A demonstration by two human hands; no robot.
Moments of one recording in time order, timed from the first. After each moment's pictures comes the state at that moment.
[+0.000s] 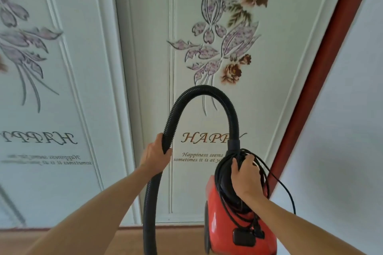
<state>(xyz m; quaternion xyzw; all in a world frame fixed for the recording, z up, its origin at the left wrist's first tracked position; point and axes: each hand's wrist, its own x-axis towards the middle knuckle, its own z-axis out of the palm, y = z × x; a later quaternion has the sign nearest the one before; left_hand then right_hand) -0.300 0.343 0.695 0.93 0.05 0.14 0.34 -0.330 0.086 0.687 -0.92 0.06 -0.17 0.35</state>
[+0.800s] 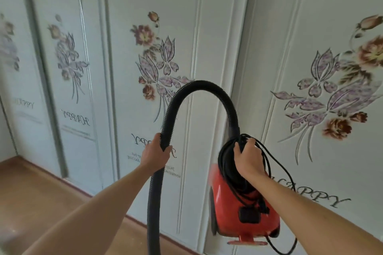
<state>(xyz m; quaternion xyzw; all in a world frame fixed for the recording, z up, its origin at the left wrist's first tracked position) -0.467 0.596 0.807 0.86 0.28 0.27 0.33 -0.358 0.352 0.833 -0.89 -0.16 -0.15 0.40</state>
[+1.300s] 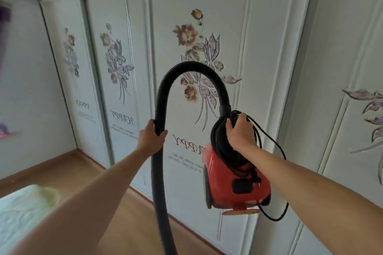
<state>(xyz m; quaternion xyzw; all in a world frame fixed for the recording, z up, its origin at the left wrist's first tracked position) -0.523 0.755 0.836 0.81 0.36 0.33 0.32 -0.361 0.547 0.869 -0.85 -0.27 -0.11 0.44</state>
